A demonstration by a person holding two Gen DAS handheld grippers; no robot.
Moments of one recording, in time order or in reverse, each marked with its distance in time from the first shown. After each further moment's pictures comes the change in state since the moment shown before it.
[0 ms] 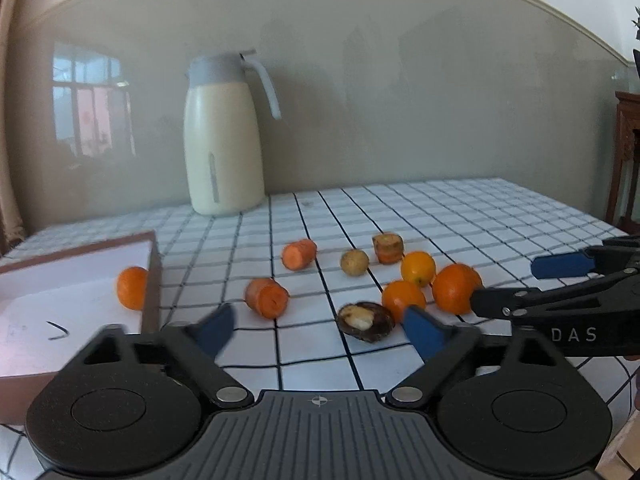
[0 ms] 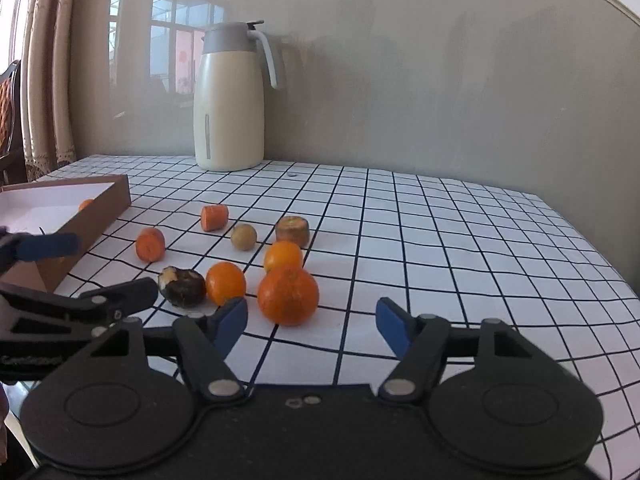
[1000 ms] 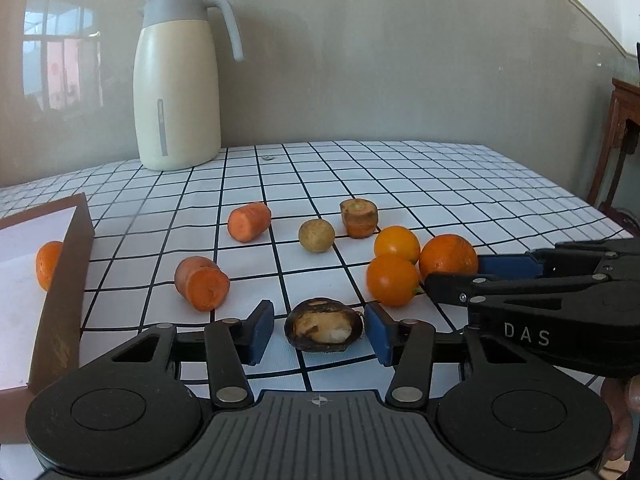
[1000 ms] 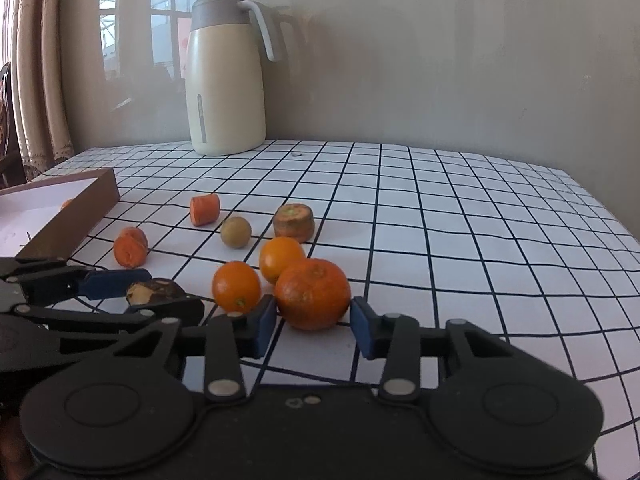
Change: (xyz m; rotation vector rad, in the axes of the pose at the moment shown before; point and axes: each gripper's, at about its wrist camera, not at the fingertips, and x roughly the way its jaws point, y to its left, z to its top) left arm 0.055 -0.015 0.011 -0.026 0.144 -0.099; right arm 0.042 -0.009 0.011 0.036 0.063 0.048
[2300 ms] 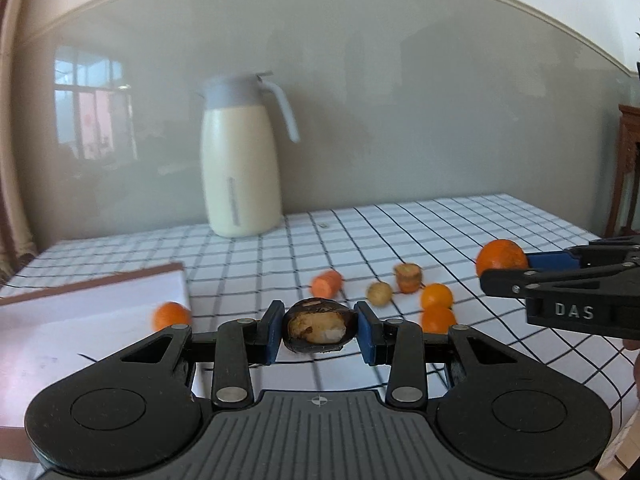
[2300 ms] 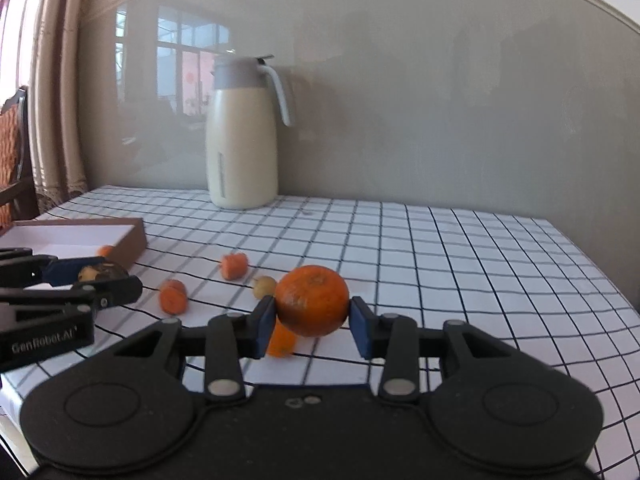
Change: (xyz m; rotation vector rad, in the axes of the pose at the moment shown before) left arm -0.090 0.040 0.013 0.034 -0.168 0.119; right arm -0.065 0.029 0.020 -0.024 -0.144 -0.005
